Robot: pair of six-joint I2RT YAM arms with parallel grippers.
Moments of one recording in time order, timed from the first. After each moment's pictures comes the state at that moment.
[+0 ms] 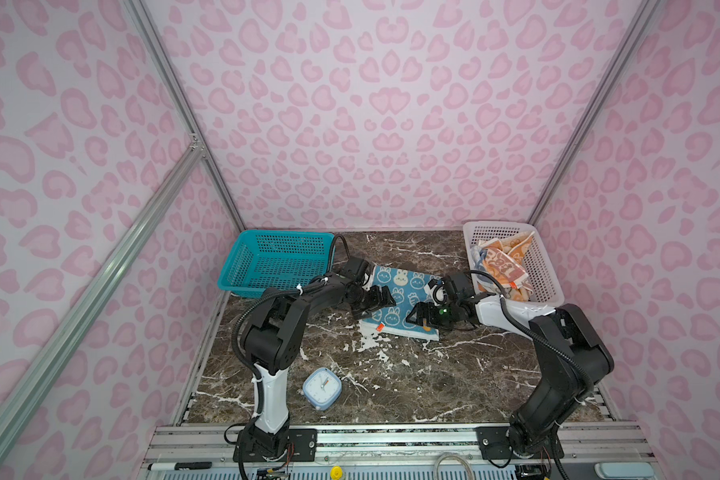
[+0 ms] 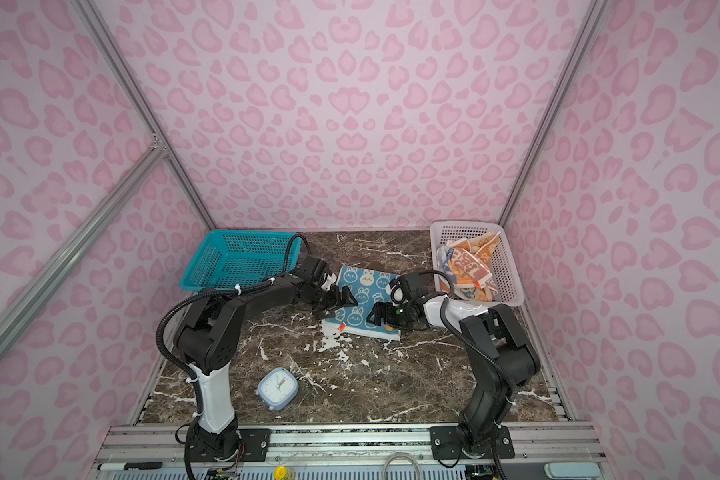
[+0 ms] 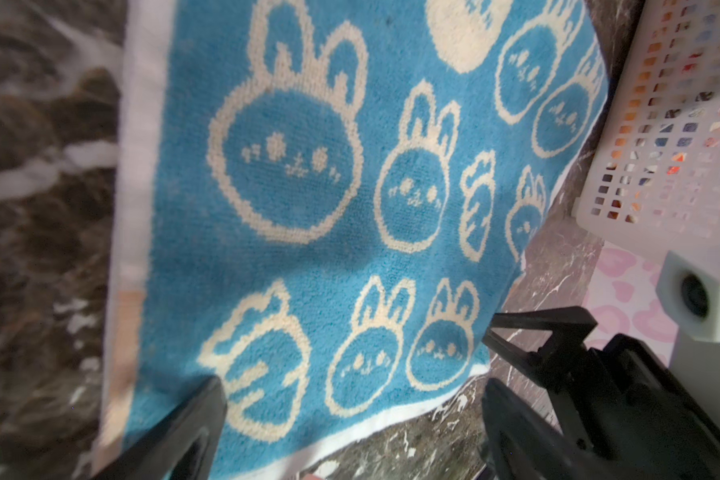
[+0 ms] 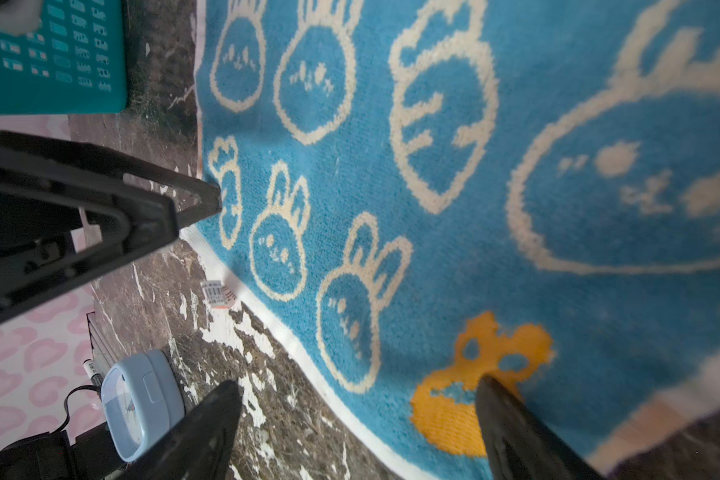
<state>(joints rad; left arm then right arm) -0.49 1.97 1.27 -0.44 0.48 -0.69 0.40 1.75 0.94 -0.29 -0.48 0.46</state>
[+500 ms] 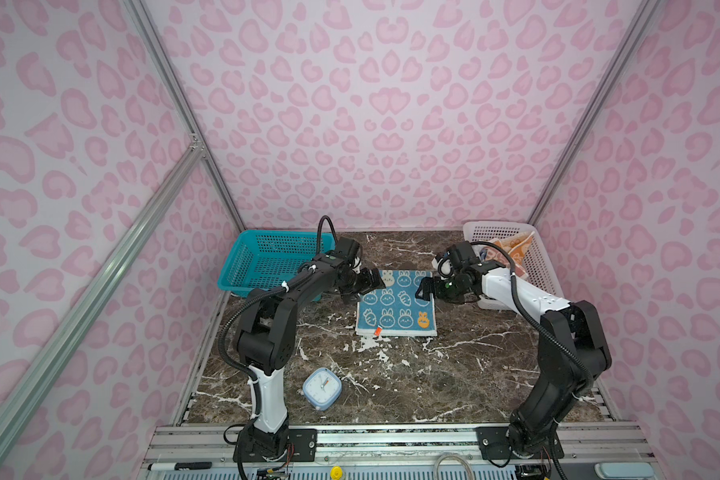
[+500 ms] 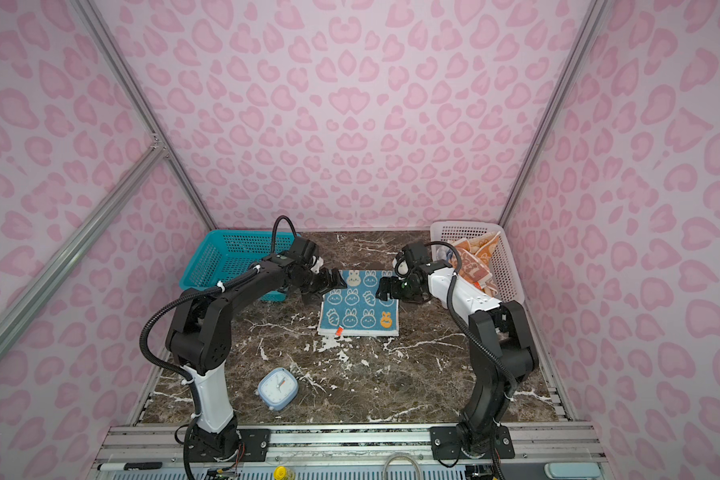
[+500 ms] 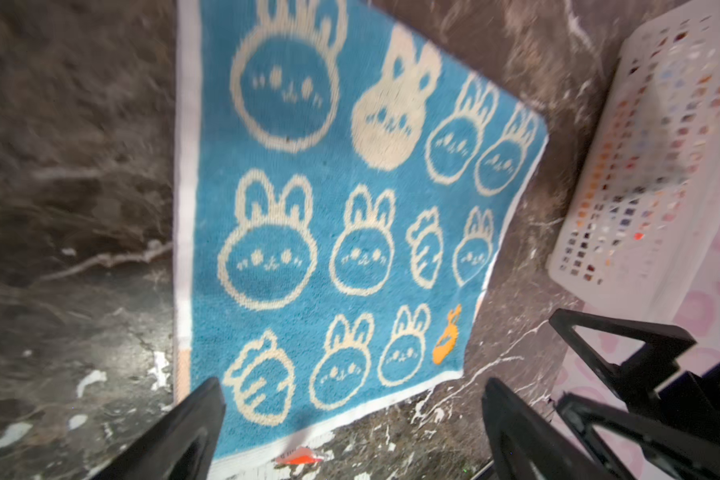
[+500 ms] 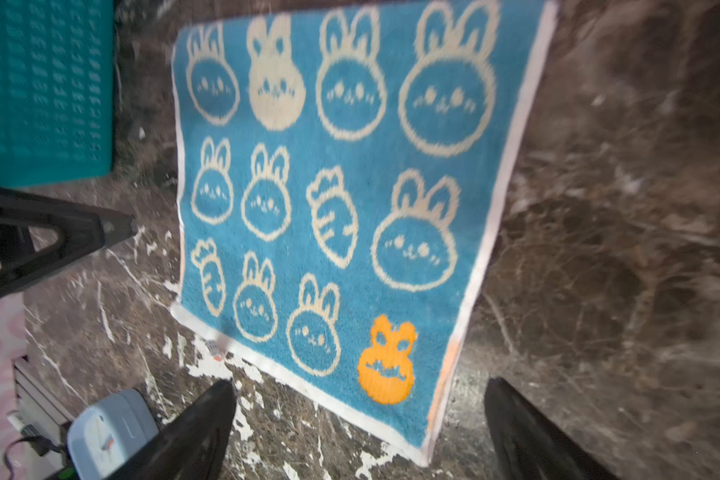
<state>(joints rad) -0.41 1.96 1.52 -0.66 0.41 -0.70 0.30 1.77 1.31 -0.64 -0.36 0.36</state>
